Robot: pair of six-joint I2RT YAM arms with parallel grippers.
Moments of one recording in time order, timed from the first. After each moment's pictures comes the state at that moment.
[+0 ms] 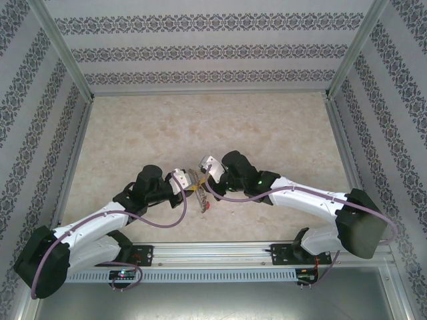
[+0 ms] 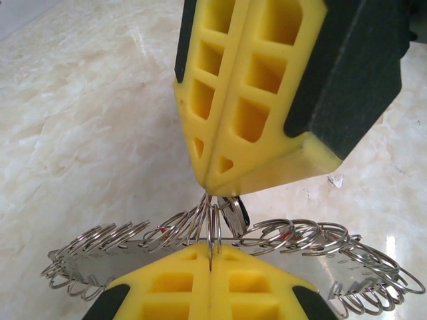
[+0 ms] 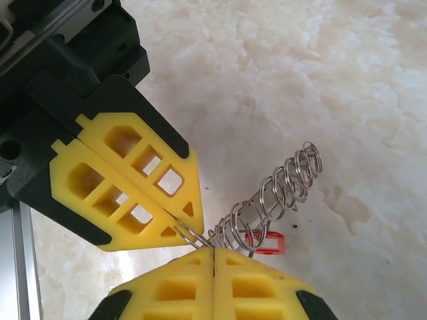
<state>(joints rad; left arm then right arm) -0.59 1.01 0.39 0.13 0.43 0.35 0.87 1.35 0.80 -0.09 -0.29 0.00</state>
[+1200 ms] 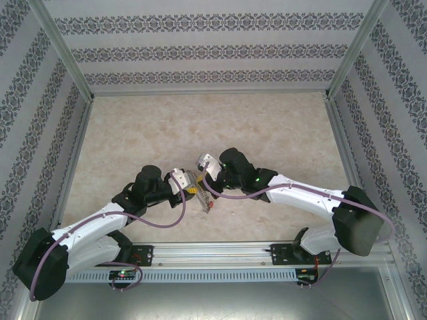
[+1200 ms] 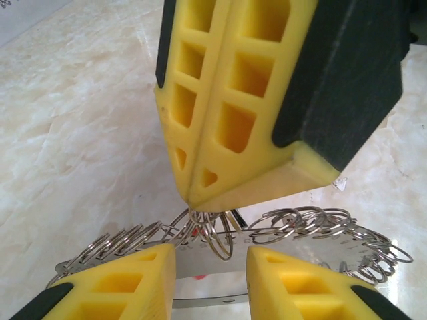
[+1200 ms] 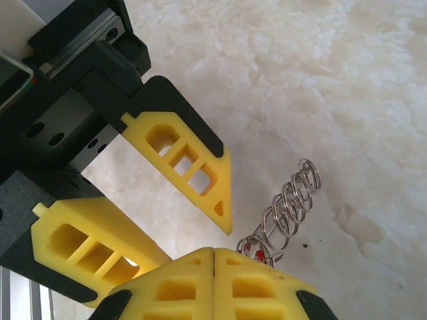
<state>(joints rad) -0.59 0.99 0.39 0.11 0.41 0.34 0.88 1.38 0.84 -0.08 -0.33 -0.01</state>
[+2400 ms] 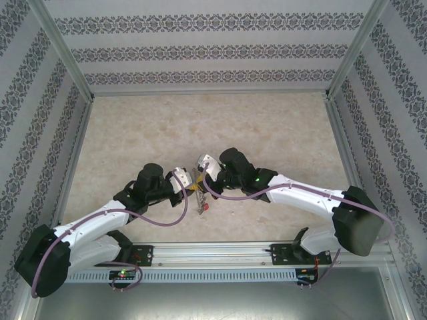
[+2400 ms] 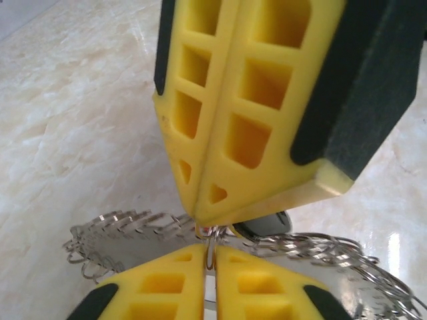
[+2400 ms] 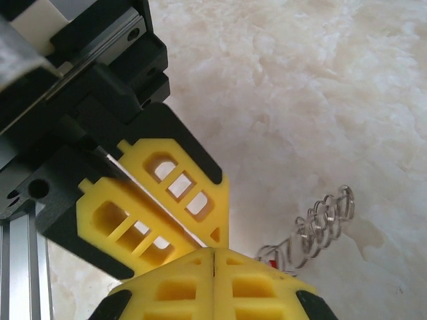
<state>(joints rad) -0.59 1.02 0.42 0.09 0.42 0.36 0.88 1.38 0.84 -0.08 -0.34 -0.03</state>
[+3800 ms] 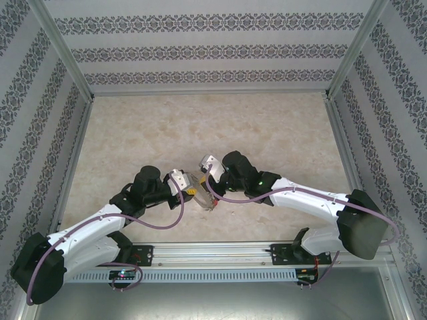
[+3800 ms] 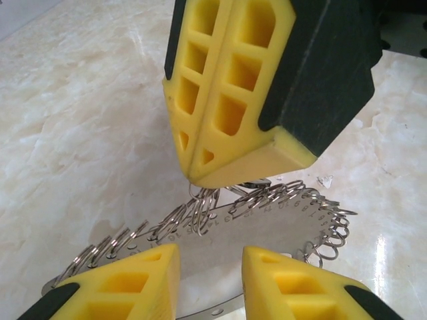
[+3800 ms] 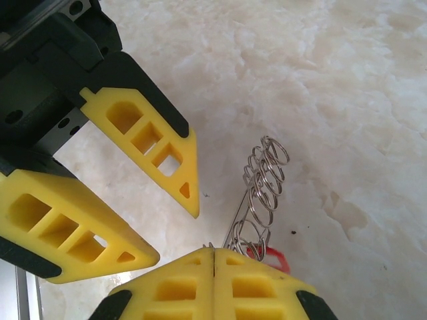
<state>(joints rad) -0.60 0.95 0.40 0.05 0.43 0.34 0.88 1.34 0.79 -0.07 -0.28 0.00</state>
